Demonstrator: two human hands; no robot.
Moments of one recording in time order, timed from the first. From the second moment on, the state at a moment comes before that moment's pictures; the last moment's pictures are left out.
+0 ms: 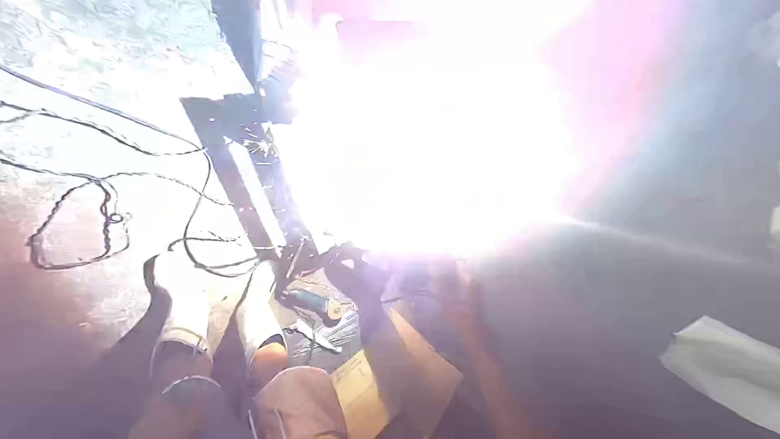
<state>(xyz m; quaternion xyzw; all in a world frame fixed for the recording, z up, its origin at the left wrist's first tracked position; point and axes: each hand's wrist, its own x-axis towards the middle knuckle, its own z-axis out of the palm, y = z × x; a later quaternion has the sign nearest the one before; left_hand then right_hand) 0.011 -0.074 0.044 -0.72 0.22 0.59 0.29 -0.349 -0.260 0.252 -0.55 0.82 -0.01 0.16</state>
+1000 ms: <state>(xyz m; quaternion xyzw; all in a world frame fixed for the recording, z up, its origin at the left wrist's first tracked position) 0.018 -0.013 -0.025 -0.80 0.32 0.49 0.15 -0.368 -0.274 0.235 -0.61 0.78 -0.01 0.15</state>
